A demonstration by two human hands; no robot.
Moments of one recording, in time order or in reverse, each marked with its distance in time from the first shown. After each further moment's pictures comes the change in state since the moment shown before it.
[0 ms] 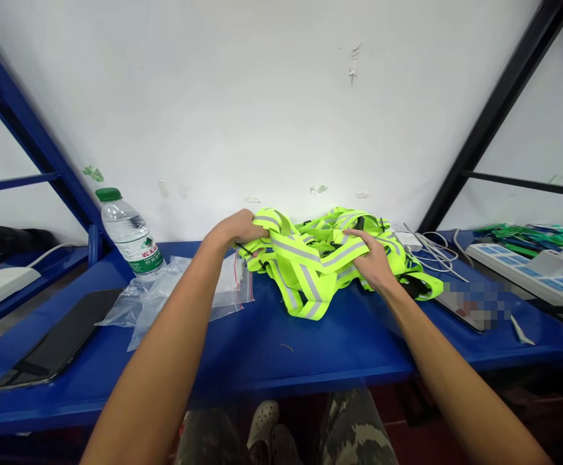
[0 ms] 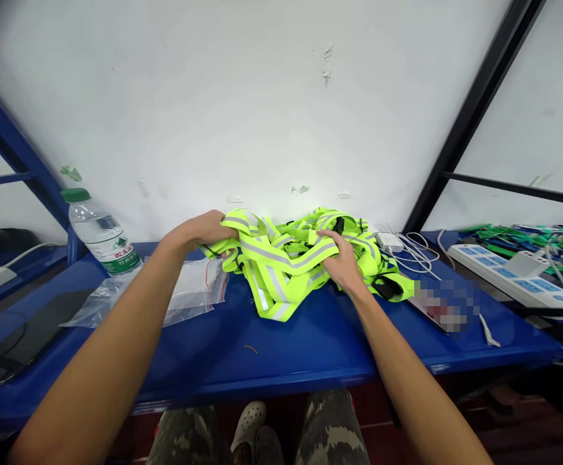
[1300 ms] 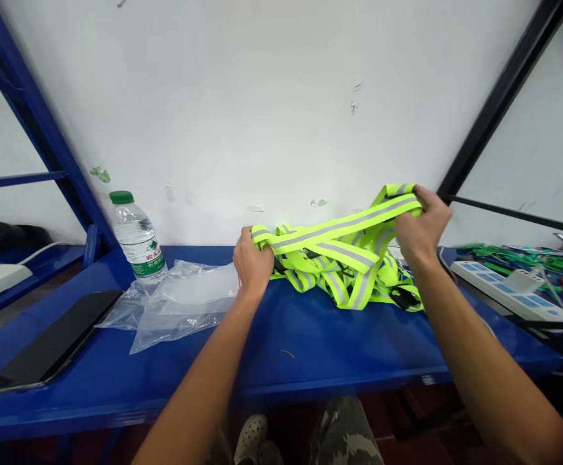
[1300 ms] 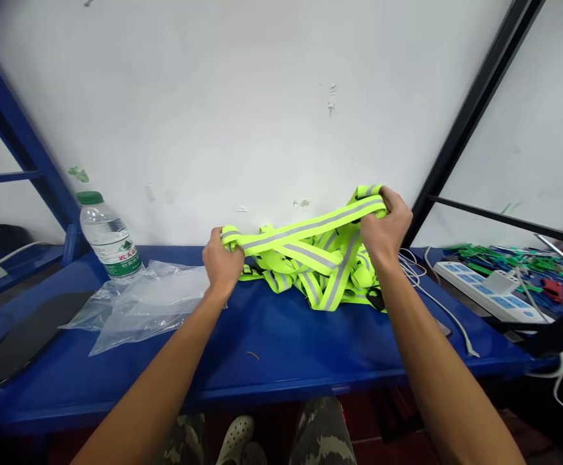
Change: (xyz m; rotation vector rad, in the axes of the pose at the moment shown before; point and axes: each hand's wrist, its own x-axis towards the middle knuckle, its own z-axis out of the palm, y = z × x) left_hand -0.031 -0.016 0.074 -0.040 0.853 0.047; right_hand 0.066 -0.063 -0.056 -0.013 0.559 -0.197
